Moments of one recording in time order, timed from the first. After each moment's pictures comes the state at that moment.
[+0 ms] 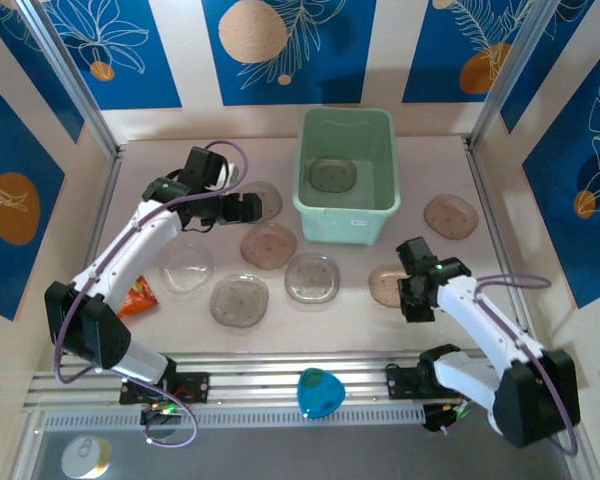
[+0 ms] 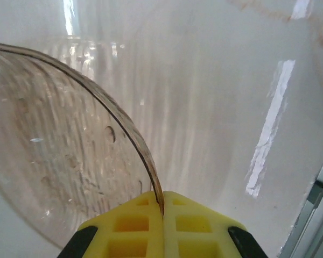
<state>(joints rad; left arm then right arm) -0.41 1.50 1.43 -0.89 0.17 -0.40 0.27 1.00 0.64 -1.05 0.08 1.81</state>
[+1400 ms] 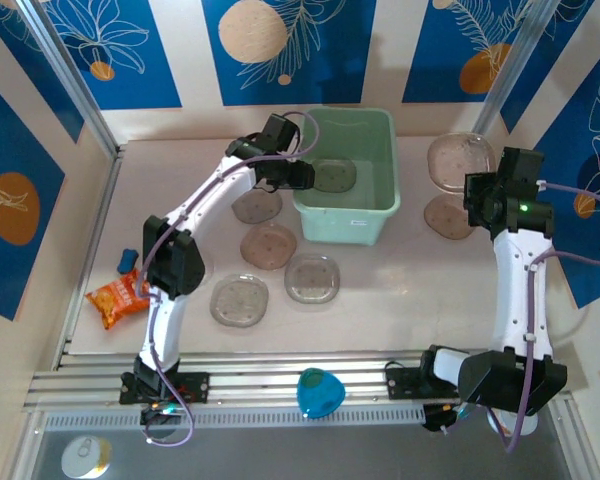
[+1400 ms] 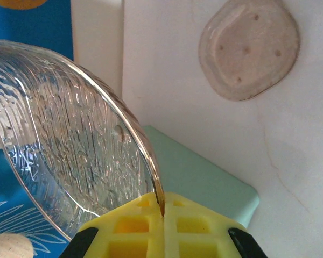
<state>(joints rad) -0.57 2.15 2.15 -0.92 0.16 -0.40 -0.25 1.19 1.36 -0.90 -0.09 1.31</state>
